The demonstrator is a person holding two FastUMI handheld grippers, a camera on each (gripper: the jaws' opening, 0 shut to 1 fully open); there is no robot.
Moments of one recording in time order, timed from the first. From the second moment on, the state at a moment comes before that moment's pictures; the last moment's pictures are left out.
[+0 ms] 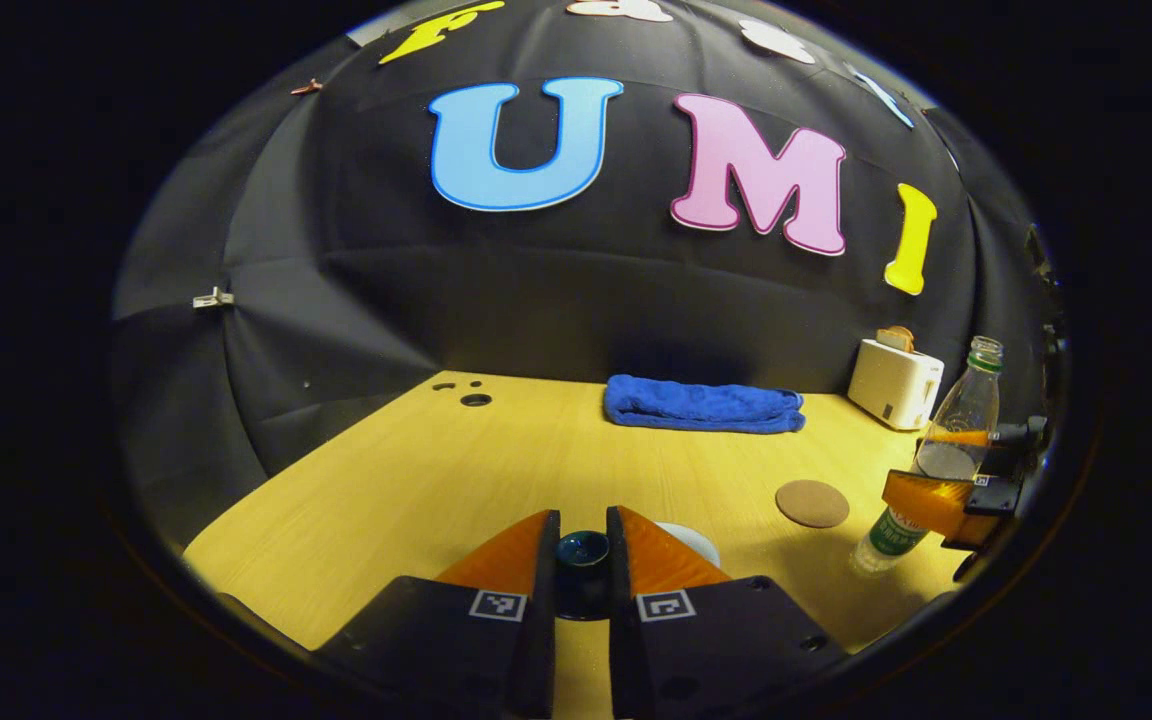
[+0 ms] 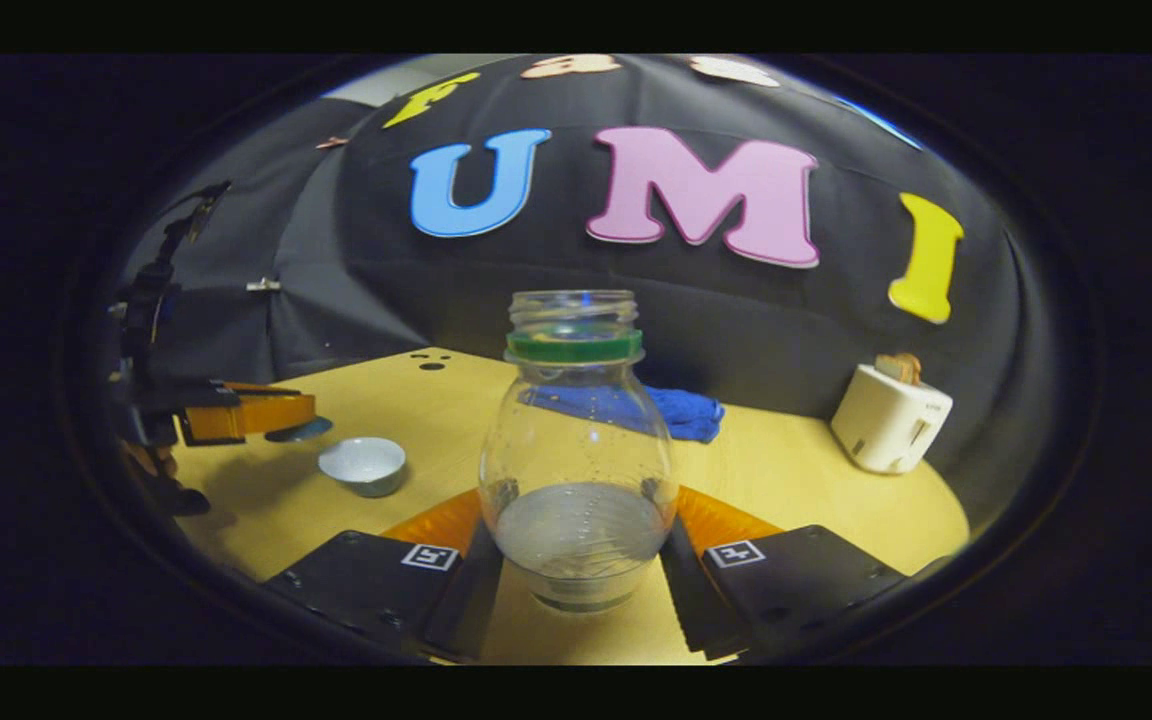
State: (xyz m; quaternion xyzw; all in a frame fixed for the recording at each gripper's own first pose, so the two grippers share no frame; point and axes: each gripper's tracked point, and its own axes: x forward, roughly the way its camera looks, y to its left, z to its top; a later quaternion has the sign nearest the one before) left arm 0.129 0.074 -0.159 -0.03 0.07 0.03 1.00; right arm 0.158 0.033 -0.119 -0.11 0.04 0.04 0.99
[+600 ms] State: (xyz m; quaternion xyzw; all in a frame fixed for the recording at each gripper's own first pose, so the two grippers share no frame) left arm 0.096 0.142 -0.152 -0.05 0.05 0.07 0.99; right arm 0.232 0.068 -0.096 -0.41 -0.03 0.06 0.91
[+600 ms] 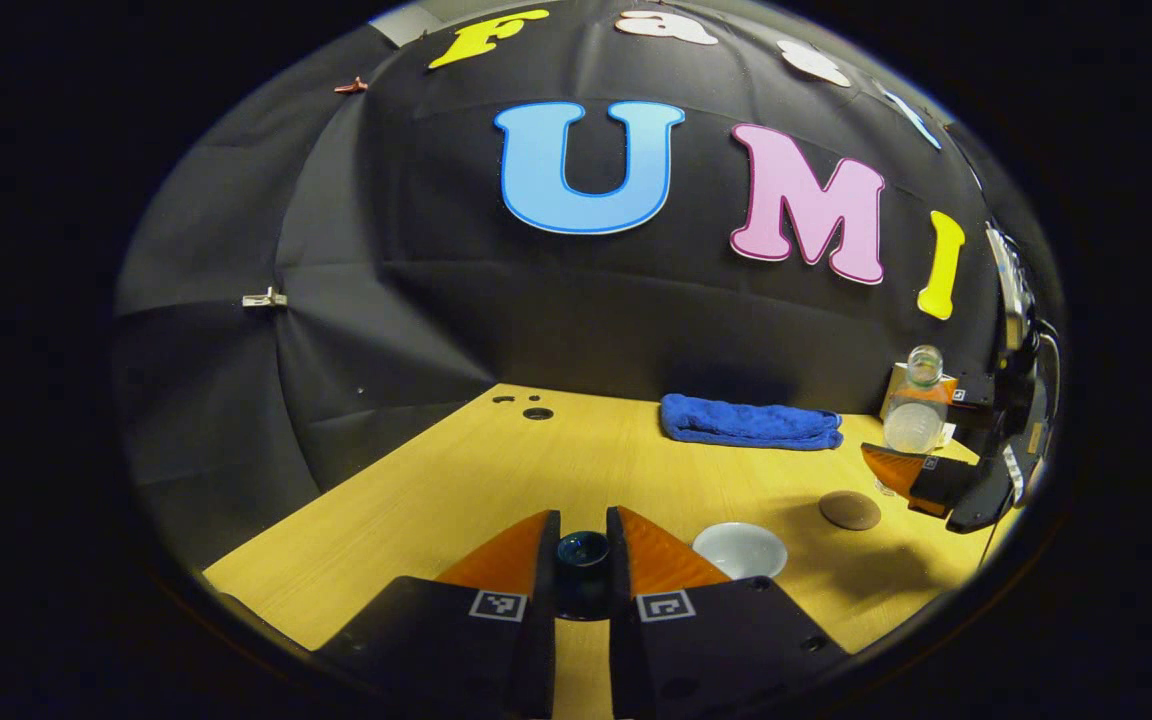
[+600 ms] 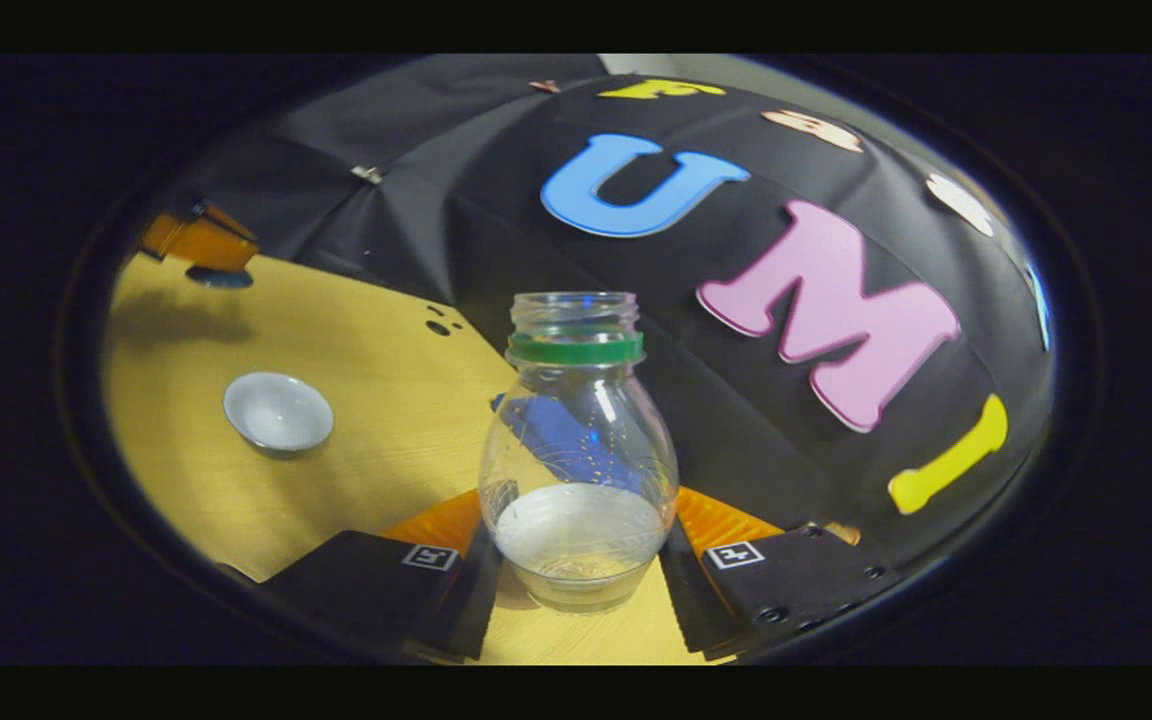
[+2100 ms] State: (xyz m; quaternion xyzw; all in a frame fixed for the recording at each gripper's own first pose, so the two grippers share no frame) left arm 0.062 0.187 -0.183 -0.08 0.08 0.09 0.99; right arm 0.286 0.151 -0.166 -0.71 -0.12 0.18 0.66
